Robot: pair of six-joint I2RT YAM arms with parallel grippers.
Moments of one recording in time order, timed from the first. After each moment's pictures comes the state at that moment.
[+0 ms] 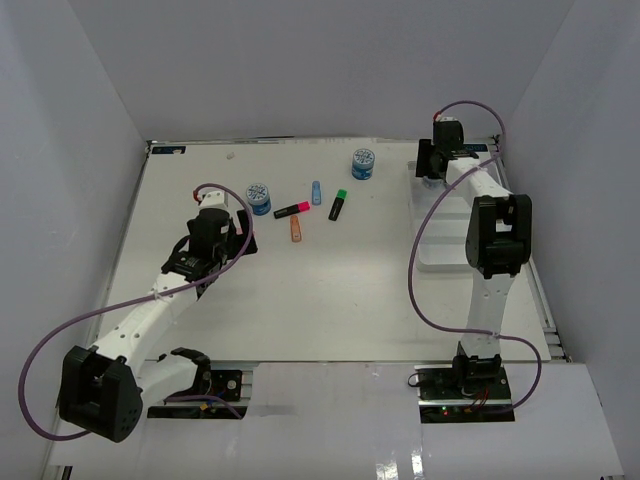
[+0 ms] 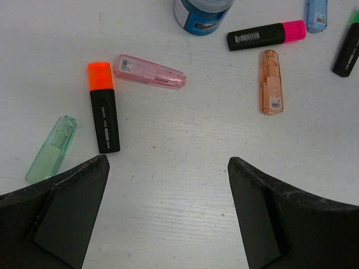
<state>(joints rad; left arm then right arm) -0.35 1.07 0.73 -0.27 -0.28 -0.37 0.12 2.12 1.72 -0.33 0.19 0.07</state>
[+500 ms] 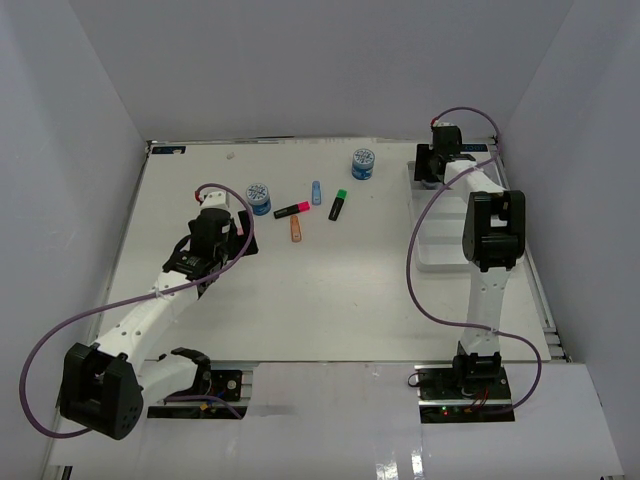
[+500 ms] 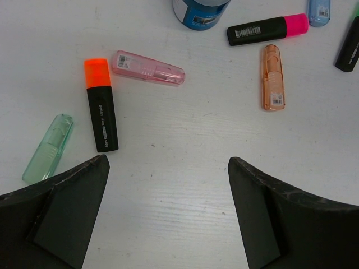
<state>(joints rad) -0.35 1.09 0.73 -0.27 -0.27 -0.36 0.08 2.24 1.76 -0.28 0.13 0.04</state>
